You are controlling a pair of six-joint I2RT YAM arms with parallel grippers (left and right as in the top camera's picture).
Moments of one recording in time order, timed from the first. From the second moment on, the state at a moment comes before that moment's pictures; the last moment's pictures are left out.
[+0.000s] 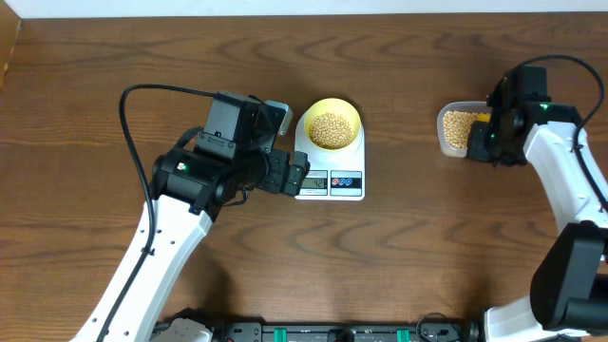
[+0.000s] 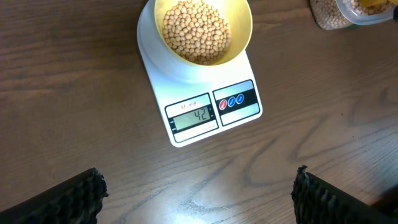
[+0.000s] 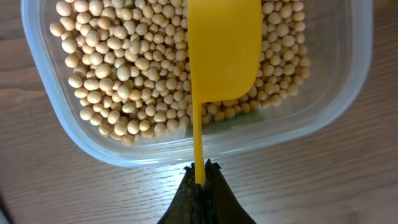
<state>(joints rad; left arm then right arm) -0.37 1.30 1.23 -0.95 0.23 -0.10 -0.10 1.70 1.24 -0.86 -0.03 0.12</state>
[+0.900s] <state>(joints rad) -0.37 1.30 1.23 -0.95 0.23 -0.10 -0.25 1.70 1.18 -0.79 -0.40 0.05</state>
